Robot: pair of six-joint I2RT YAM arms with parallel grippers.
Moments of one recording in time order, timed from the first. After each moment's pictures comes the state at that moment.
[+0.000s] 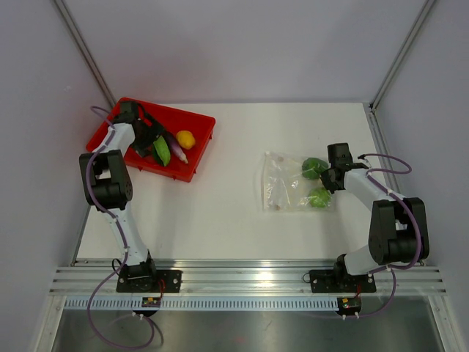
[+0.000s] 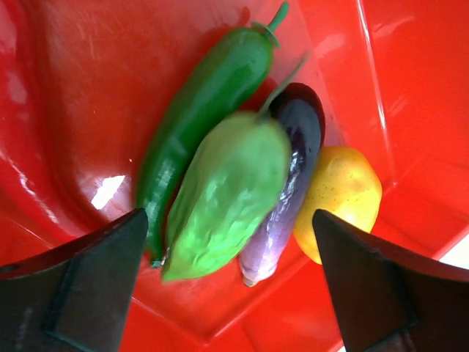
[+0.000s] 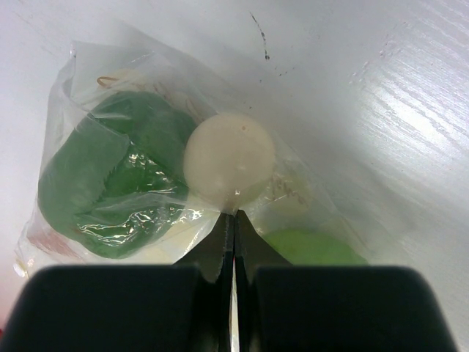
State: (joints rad) left arm 0.14 2.06 1.62 -0.55 0.12 -0.73; right arm 0.08 1.49 0.86 -0.43 0.29 1.17
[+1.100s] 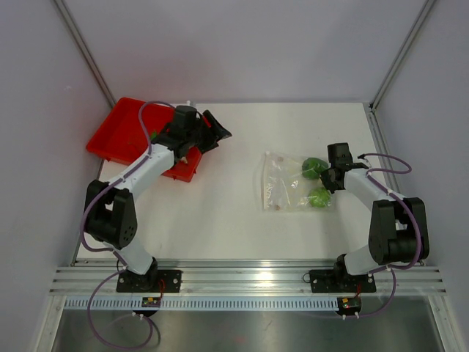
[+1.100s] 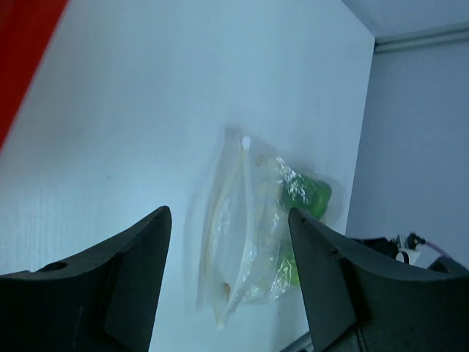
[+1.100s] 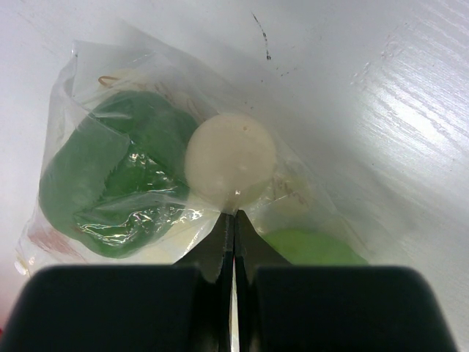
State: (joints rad) left arm -0.33 1.67 1.33 -0.25 0.20 -0.91; right arm 0.08 1.49 0.86 -0.43 0.29 1.17
